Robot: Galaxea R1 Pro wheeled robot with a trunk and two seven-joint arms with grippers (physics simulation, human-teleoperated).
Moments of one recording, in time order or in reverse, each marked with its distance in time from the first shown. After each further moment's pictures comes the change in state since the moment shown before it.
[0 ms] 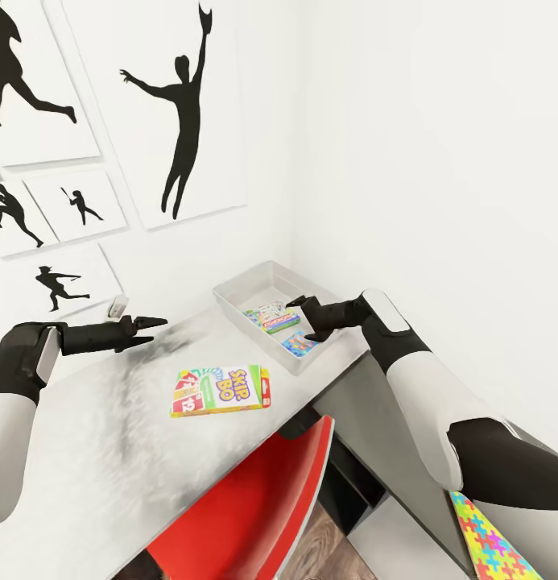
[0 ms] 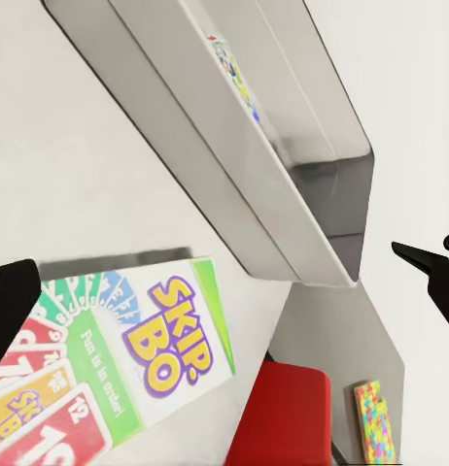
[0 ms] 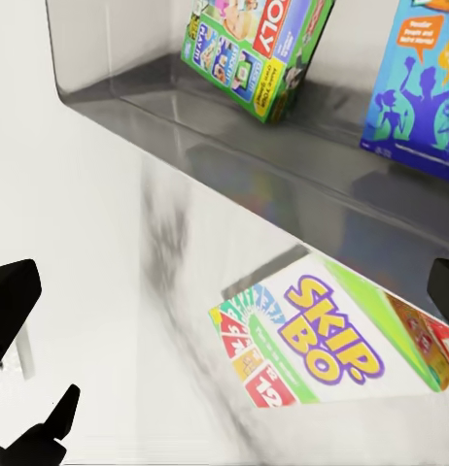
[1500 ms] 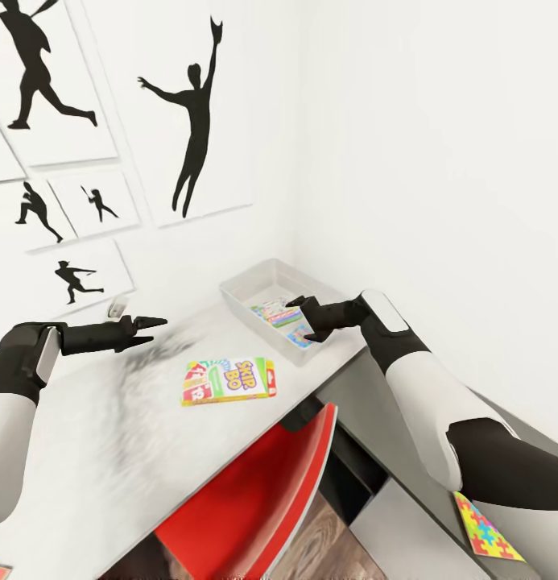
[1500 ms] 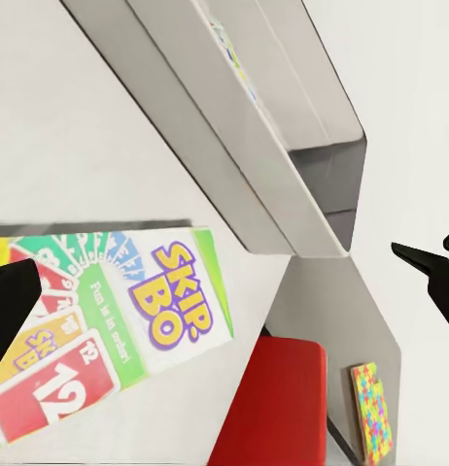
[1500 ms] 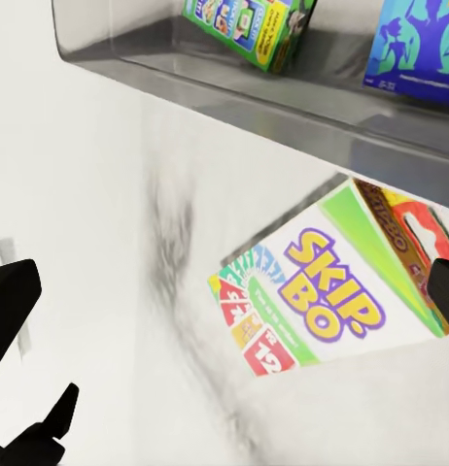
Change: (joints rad) left arm 0.000 0.000 0.001 0.001 -0.001 0.000 0.000; right arm 0.000 0.004 0.000 -0.001 0.005 0.000 0.000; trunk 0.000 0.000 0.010
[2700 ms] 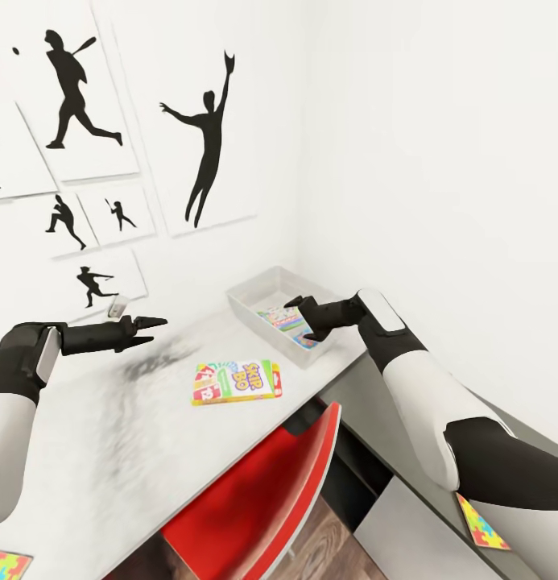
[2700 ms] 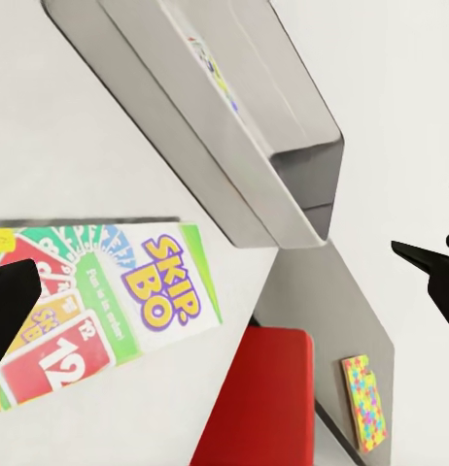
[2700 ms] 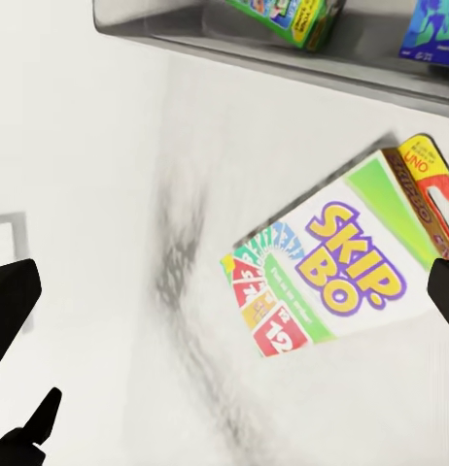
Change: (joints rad) left arm 0.000 0.000 -0.001 0.000 0.000 0.000 0.000; right arm -0.004 0.013 -0.002 -0.003 0.051 0.001 0.000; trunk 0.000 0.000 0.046
